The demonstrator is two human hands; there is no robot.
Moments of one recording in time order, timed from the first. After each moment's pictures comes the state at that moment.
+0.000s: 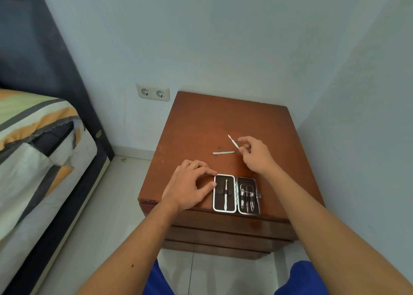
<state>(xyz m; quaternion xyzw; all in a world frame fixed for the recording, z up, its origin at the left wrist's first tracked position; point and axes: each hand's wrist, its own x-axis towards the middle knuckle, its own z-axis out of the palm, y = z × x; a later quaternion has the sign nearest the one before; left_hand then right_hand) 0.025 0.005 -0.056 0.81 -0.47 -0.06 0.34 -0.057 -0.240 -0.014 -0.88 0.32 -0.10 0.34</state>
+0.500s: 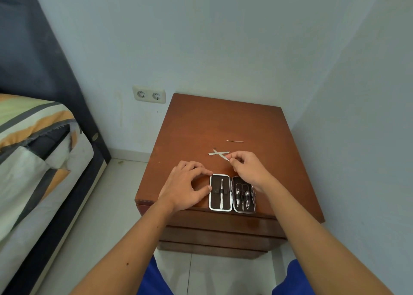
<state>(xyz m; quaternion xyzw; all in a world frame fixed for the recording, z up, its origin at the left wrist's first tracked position) 0.024 0.007 -0.052 0.82 -0.48 -0.07 0.32 -0.083 -0.203 -0.014 -0.82 0.30 -0.08 0.49</state>
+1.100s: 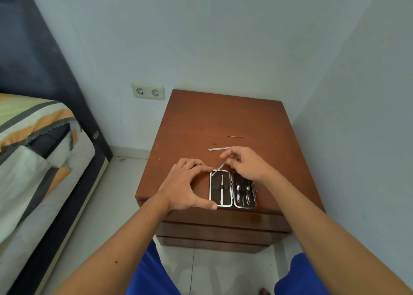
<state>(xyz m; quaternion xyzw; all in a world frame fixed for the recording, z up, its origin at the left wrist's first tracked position) 0.028 0.018 -0.047 0.80 -0.51 -0.14 0.27 -0.083 -0.209 -0.008 -0.89 0.22 -0.01 0.41</state>
